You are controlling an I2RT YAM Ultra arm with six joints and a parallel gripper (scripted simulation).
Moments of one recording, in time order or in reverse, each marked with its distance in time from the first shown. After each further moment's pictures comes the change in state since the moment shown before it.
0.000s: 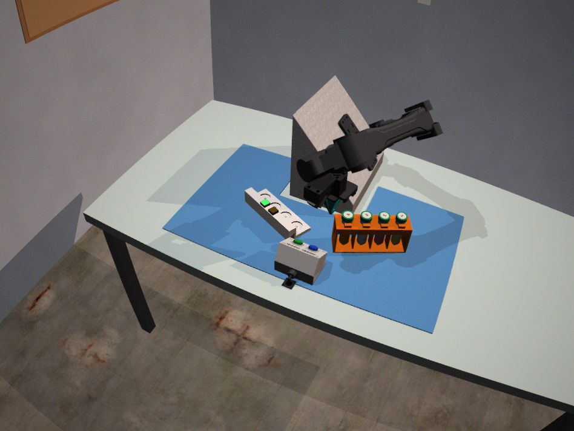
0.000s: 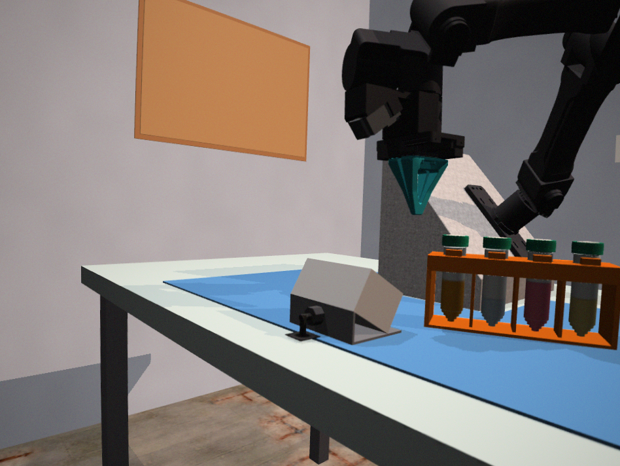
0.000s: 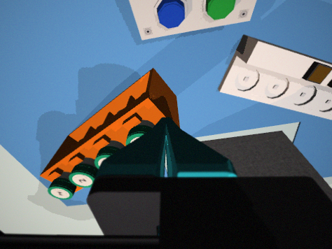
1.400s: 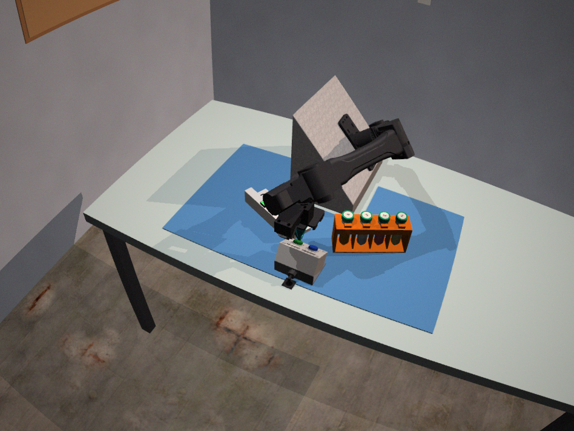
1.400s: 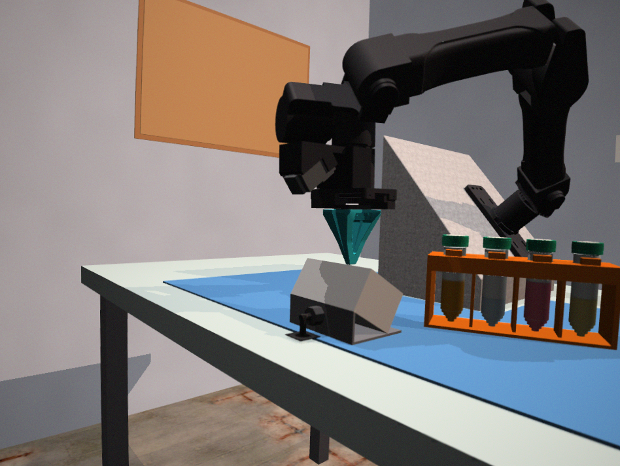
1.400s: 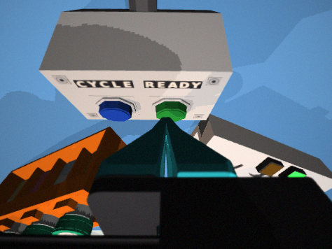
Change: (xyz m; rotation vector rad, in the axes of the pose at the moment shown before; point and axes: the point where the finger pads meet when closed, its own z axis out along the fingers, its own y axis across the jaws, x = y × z) arm -0.072 -0.046 0.068 0.003 0.007 -0.177
